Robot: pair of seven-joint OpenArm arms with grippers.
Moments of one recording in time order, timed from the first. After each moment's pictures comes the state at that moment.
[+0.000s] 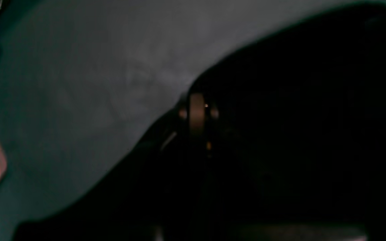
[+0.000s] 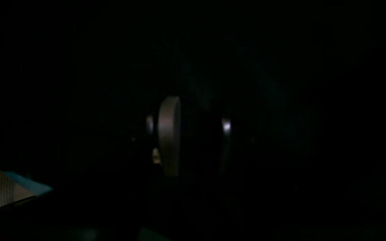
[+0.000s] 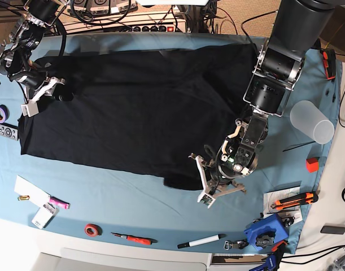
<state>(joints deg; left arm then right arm) -31.9 -4.2 23.2 54.6 -4.4 -11.3 31.1 -6.3 18.6 43.0 86.7 53.7 39.8 -78.2</state>
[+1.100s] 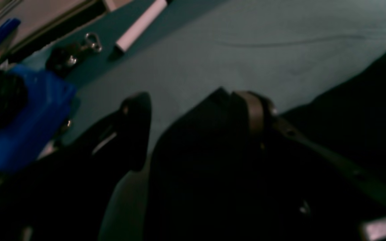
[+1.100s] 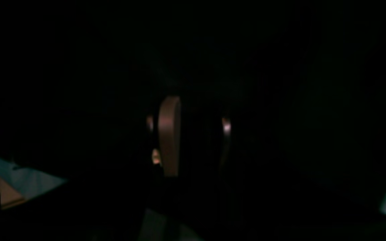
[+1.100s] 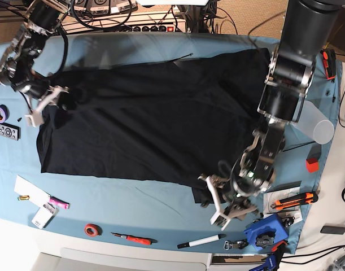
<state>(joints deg) -37.2 -7.5 21.3 55.2 -7.6 -17.4 21.7 -2.4 18.6 36.7 86.7 49.9 39.8 -77.1</state>
